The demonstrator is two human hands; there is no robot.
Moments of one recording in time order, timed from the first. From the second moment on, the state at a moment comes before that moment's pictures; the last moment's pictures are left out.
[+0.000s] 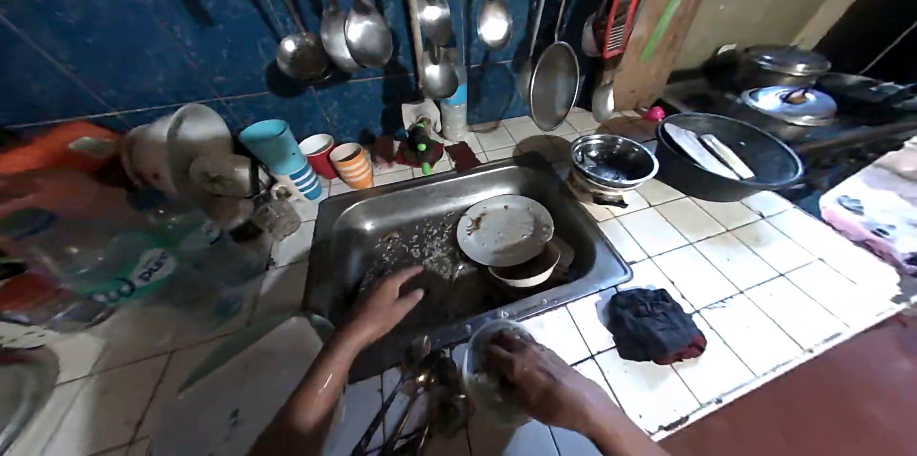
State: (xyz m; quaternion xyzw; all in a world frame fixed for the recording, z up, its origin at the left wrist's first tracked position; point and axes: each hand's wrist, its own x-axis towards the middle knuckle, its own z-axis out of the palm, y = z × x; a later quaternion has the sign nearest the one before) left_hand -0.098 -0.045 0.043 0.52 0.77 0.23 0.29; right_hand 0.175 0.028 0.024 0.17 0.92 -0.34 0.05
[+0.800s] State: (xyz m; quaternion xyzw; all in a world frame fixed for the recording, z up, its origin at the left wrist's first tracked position) left_hand -0.238 0.141 0.126 0.81 0.56 0.11 -0.15; right_hand 0.113 0.264 -0.023 0.52 0.61 -0.51 -0.32
